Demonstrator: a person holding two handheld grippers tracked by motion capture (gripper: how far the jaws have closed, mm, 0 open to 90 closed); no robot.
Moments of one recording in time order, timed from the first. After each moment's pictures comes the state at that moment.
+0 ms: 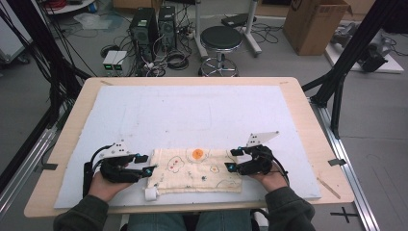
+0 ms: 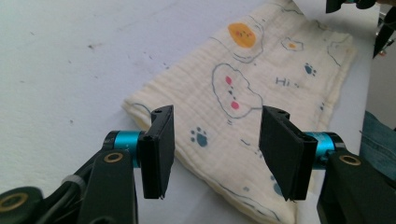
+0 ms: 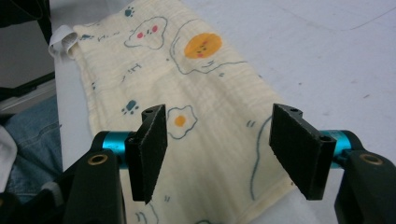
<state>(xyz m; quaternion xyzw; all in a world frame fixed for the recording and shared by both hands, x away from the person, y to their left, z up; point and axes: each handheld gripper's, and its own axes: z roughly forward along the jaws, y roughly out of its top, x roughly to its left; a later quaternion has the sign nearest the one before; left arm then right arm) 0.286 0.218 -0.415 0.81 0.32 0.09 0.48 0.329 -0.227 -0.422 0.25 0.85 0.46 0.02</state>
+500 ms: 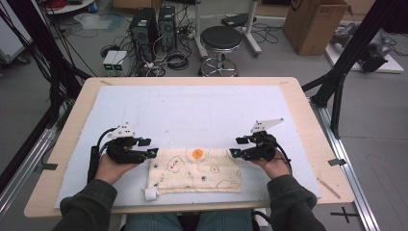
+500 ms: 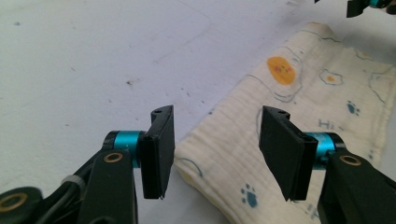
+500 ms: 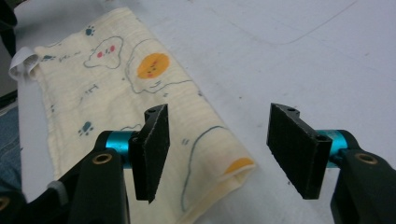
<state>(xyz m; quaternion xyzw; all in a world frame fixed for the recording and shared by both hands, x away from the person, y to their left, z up) 0.328 0.208 -0.405 0.81 0.34 0.11 0.48 0.360 -0.240 -0.409 0.28 0.85 0.45 0.04</state>
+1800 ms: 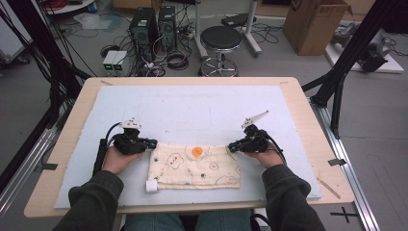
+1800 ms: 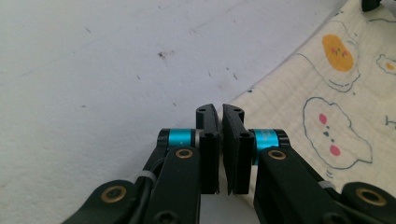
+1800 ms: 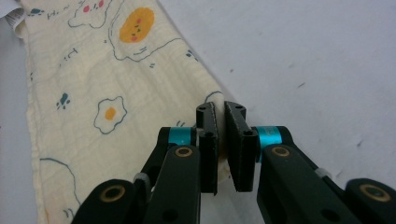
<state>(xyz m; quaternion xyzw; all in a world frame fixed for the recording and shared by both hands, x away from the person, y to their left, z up) 0.370 0.209 -0.430 0.82 0.37 0.07 0.43 0.398 -0.228 -0.429 0.27 0.88 0.38 -0.04</state>
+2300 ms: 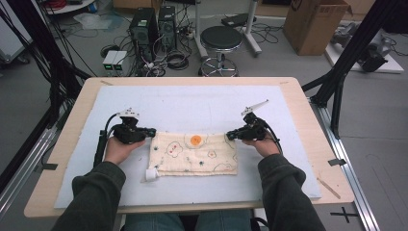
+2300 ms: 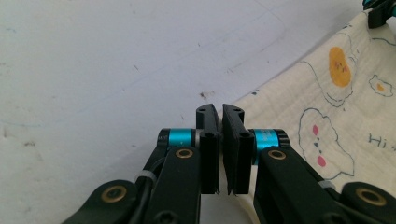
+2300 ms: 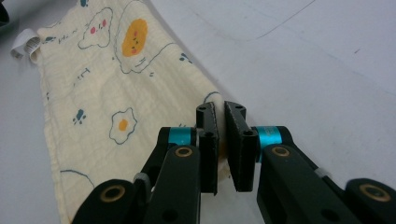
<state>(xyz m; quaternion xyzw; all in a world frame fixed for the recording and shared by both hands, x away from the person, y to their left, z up) 0.398 0.214 -0.422 0.79 0.41 0.09 0.45 0.434 -0.227 -0.421 0.30 0.86 0.40 -0.03</state>
